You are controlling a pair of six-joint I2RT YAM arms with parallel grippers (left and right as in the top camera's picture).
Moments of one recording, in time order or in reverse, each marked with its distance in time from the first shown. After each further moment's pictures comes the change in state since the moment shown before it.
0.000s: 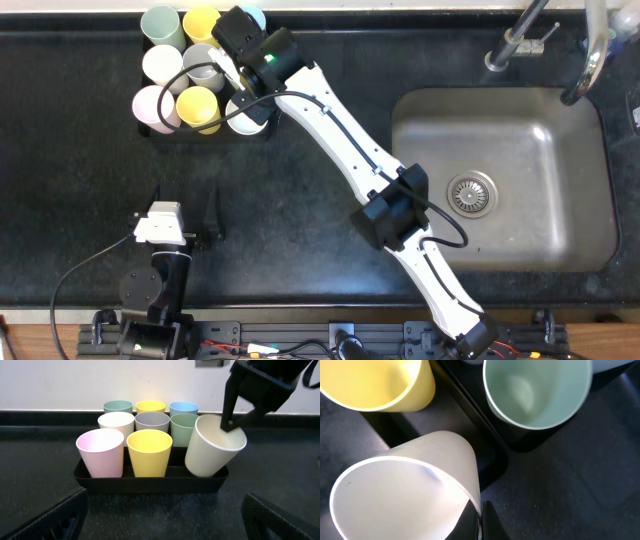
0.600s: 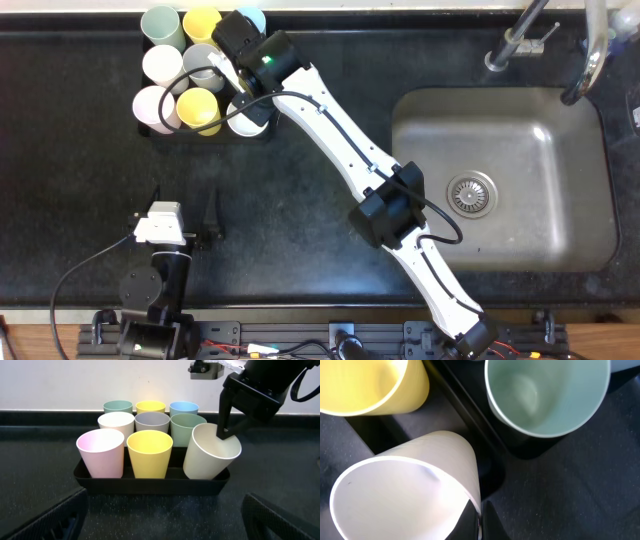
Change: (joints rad) left arm 0.000 0.000 0.000 0.000 0.000 0.000; right arm -0.001 0.020 -0.001 0.024 0.005 -0.021
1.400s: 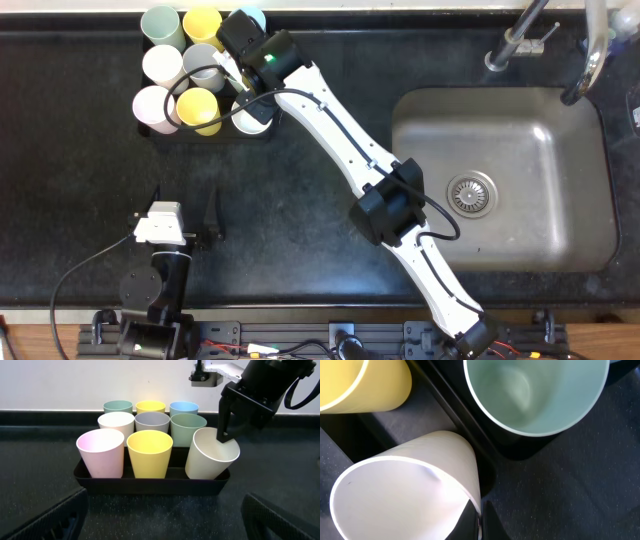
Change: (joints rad) left arm 0.000 0.000 0.000 0.000 0.000 0.000; right arm -0.013 0.017 -0.011 0.015 0.013 -0.003
